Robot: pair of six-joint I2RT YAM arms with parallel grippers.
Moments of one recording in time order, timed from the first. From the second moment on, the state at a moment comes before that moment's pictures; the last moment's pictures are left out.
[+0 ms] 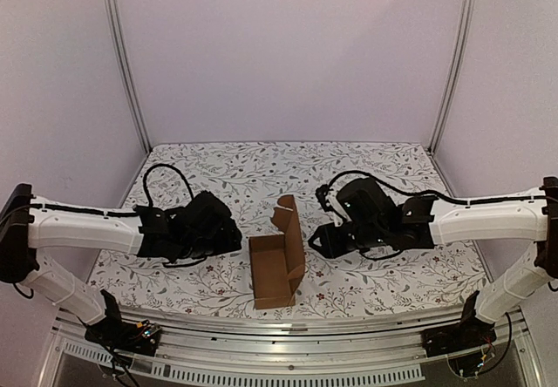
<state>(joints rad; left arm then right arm) -1.00 1.39 0.76 -0.30 -0.44 -1.05 1.03 1.48 0.94 -0.23 0.07 0.57</state>
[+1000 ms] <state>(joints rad) -0.72 1.80 0.89 0.16 0.03 -0.63 1.28 1.50 0.57 0.14 0.03 0.95</state>
